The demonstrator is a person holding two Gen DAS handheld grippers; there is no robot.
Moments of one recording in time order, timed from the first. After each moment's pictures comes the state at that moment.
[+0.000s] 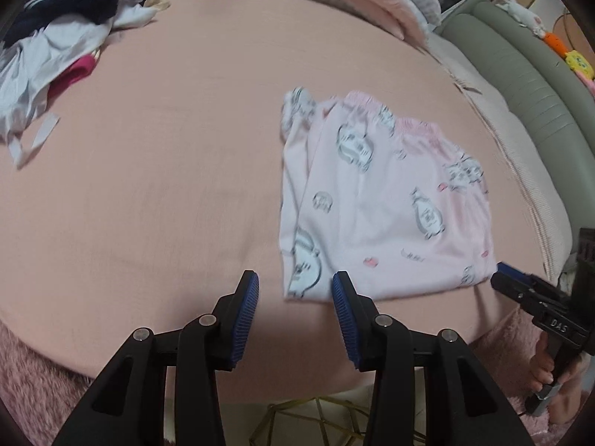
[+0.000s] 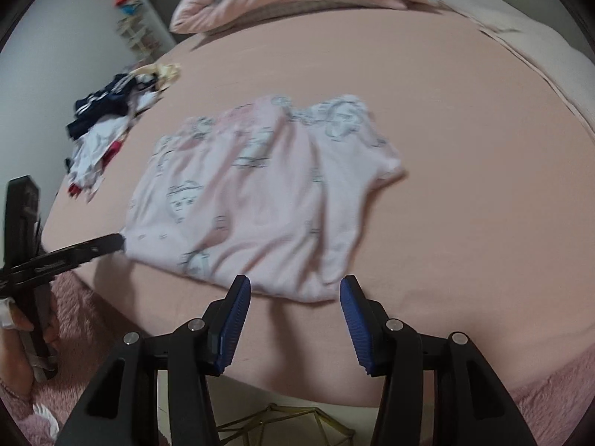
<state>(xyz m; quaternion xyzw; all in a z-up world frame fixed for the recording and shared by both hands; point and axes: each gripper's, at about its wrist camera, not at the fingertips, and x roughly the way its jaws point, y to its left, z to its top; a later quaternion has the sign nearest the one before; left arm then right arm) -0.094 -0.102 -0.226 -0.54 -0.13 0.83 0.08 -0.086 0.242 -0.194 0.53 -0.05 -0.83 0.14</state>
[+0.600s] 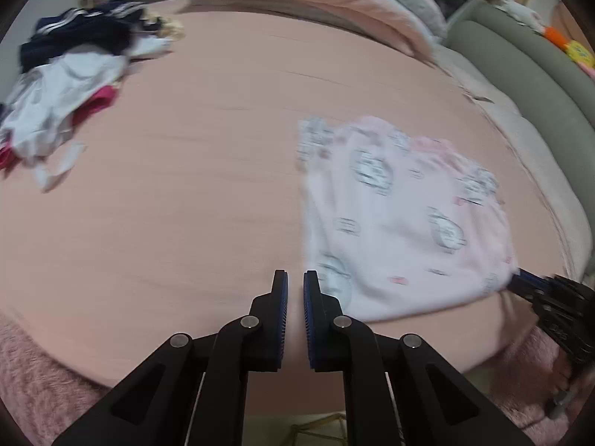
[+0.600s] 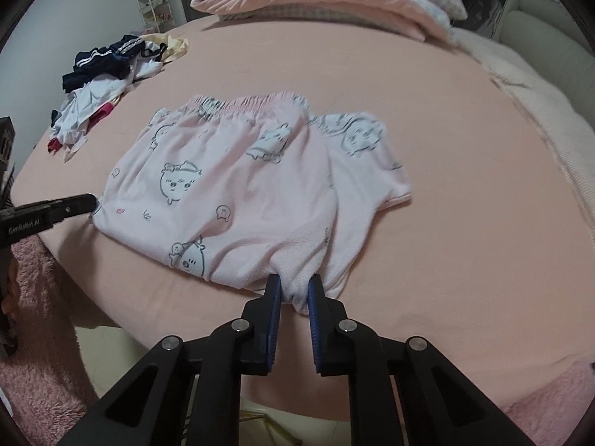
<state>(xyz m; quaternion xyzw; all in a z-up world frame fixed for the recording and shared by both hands) -0.102 -0.107 -0.212 -0.51 -0.12 0.85 0.04 -0.097 0.206 -0.176 0.51 0.05 -0.85 0.12</state>
